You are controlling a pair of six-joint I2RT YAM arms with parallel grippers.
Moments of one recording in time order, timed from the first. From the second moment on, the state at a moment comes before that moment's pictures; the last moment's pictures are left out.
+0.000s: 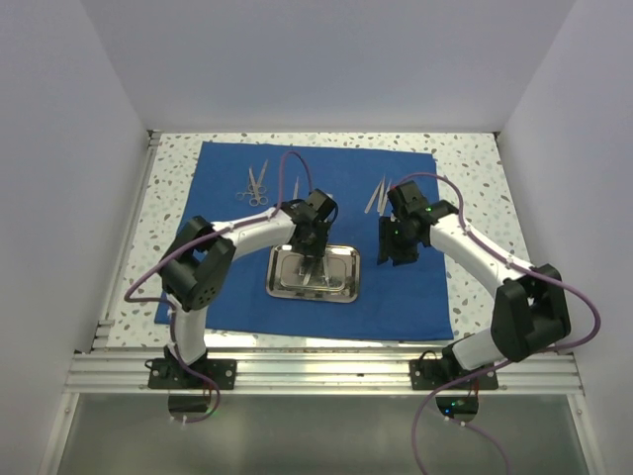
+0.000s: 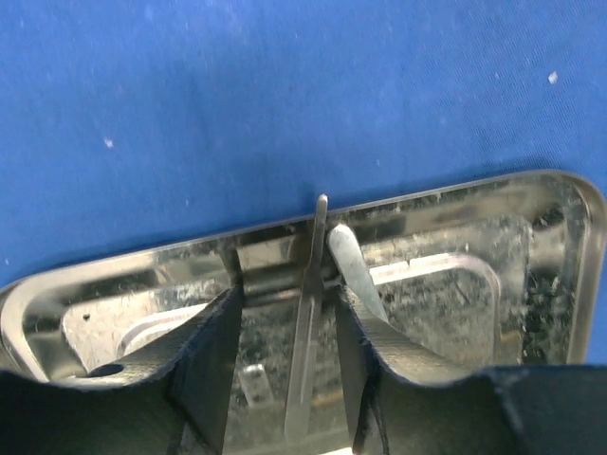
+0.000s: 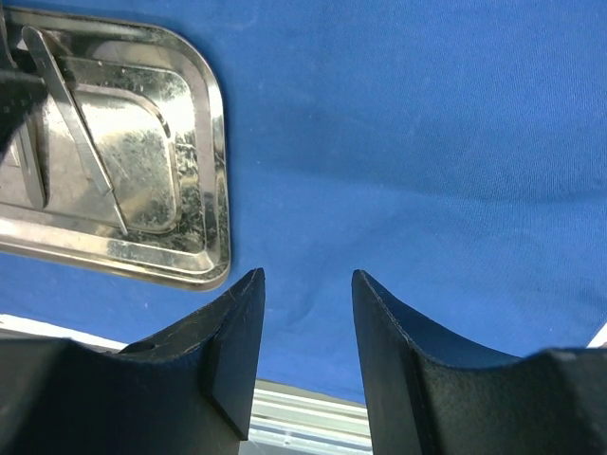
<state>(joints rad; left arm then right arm) -0.73 1.94 1.33 -0.53 -0.12 -0.49 0.42 1.47 1.07 -0.81 -0.04 0.46</state>
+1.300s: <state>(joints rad) -0.49 2.49 2.20 -0.62 -0.30 -0.32 0.42 1.46 1.07 -0.87 -0.01 0.48</state>
